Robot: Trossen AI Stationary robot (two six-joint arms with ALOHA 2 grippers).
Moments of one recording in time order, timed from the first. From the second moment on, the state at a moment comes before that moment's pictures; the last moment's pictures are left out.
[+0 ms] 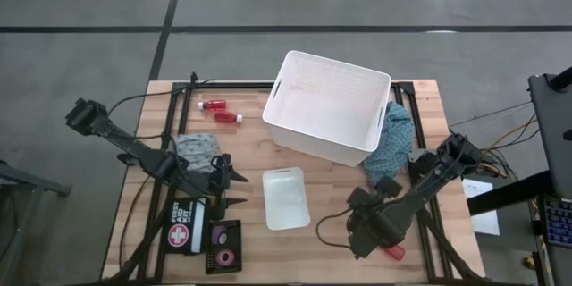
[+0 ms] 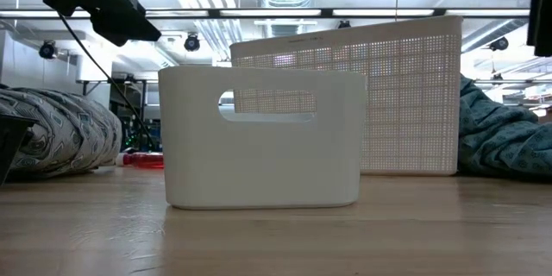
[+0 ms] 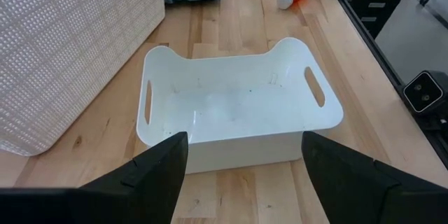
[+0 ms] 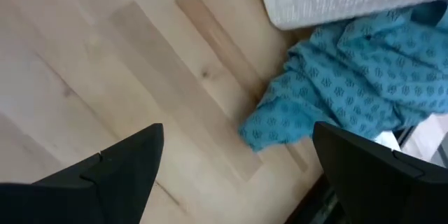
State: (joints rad) left arm -0.51 1.05 0.57 -0.11 -0.38 -0.30; right arm 0.72 1.81 1.47 -1.56 0.34 1.44
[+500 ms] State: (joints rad) left arm -0.51 1.05 0.57 -0.11 -0.38 -0.30; right arm 0.71 1.81 1.30 -1.28 0.15 1.49
